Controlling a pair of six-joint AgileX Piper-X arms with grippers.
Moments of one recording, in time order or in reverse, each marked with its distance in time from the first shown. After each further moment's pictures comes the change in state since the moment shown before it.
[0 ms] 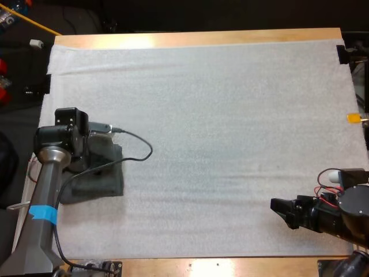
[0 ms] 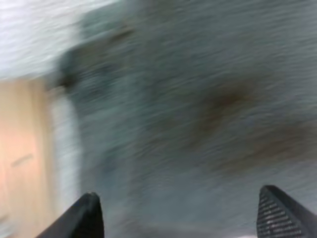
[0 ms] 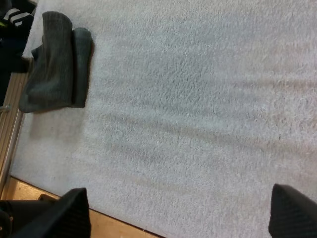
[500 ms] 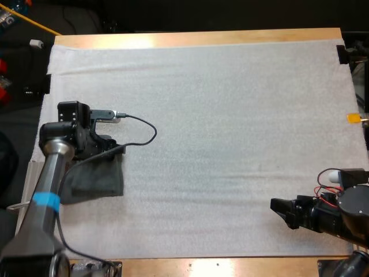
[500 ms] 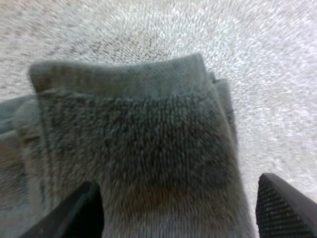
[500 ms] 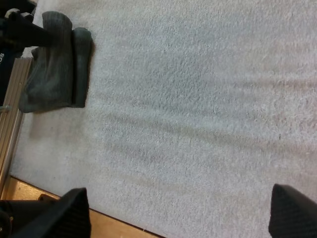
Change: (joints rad) left arm 0.000 0.102 0.000 -0.178 0.168 -0.031; right arm 0.000 0.000 0.000 0.000 0.000 0.000
